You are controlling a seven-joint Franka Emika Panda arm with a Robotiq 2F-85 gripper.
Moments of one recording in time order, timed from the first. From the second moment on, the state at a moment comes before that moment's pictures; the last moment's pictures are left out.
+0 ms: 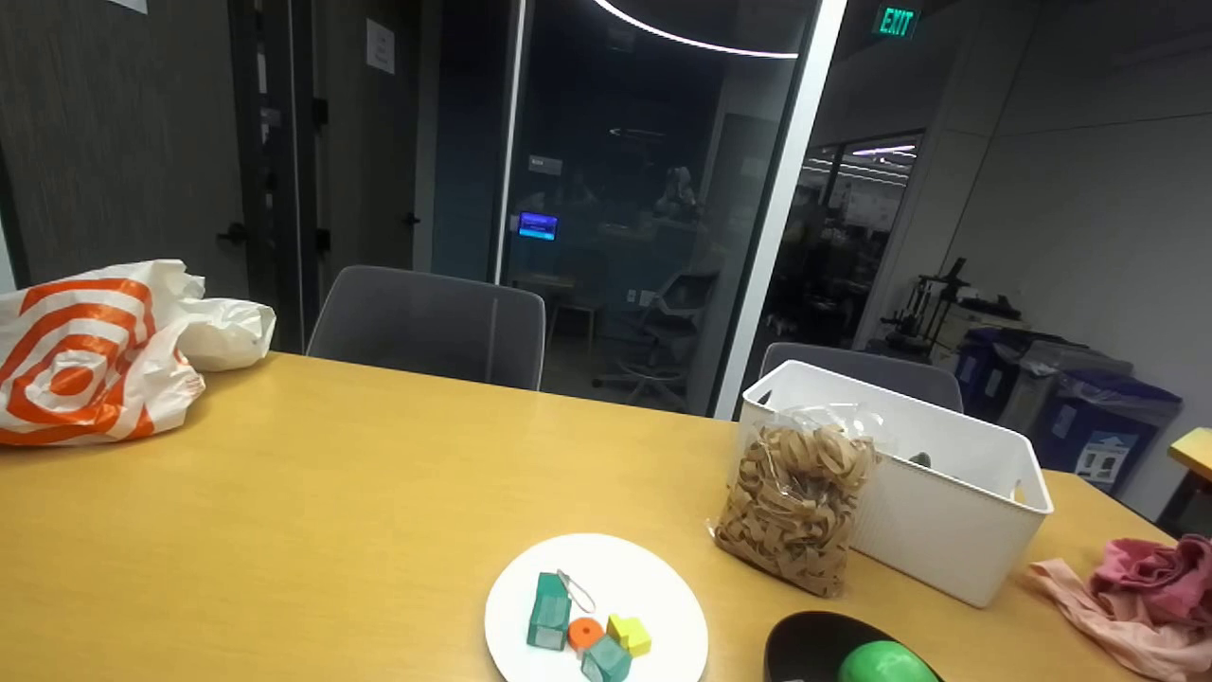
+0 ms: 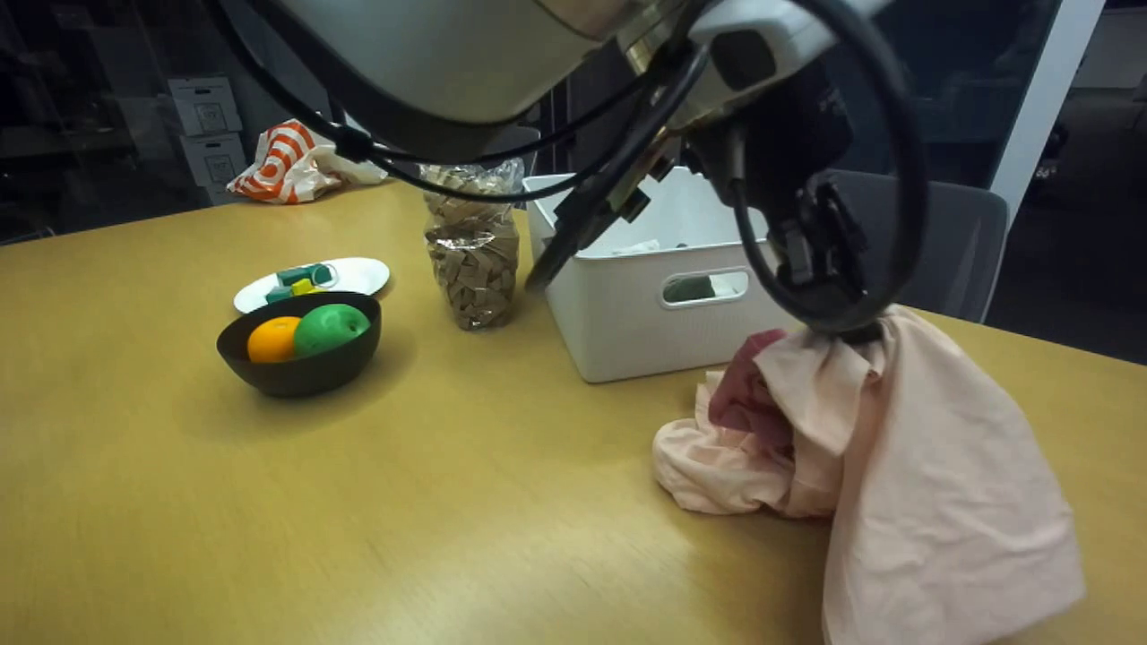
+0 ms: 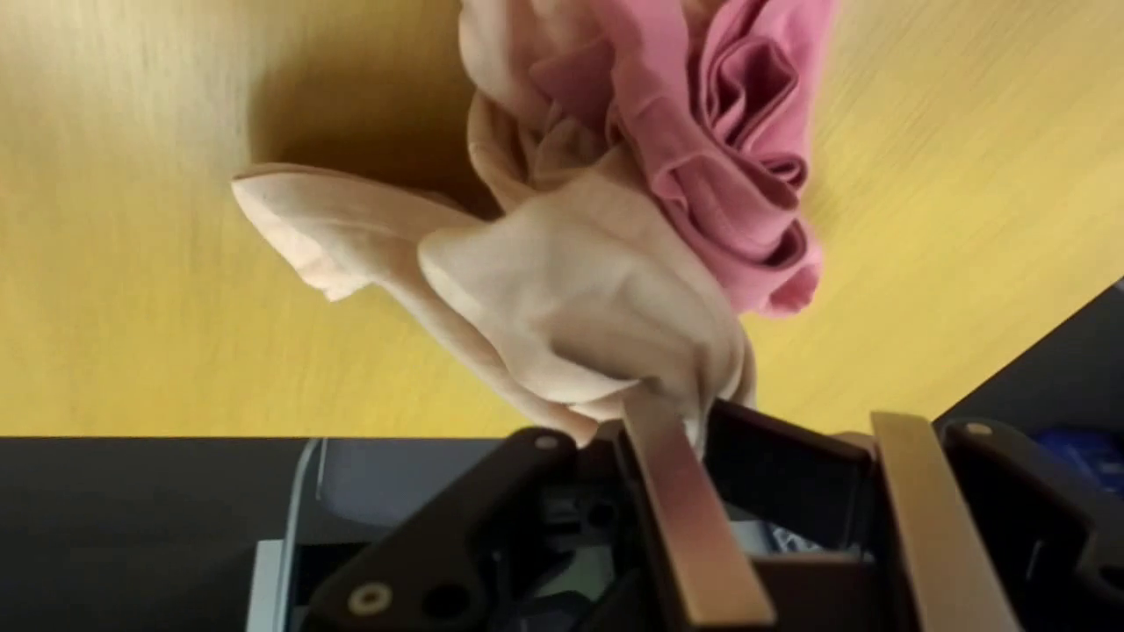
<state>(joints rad) -0.23 -0.13 -0.28 -2.41 -0.85 2.69 1.58</state>
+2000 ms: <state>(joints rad) -0.20 -0.15 -0.20 -2.46 0.21 2.62 0.42</state>
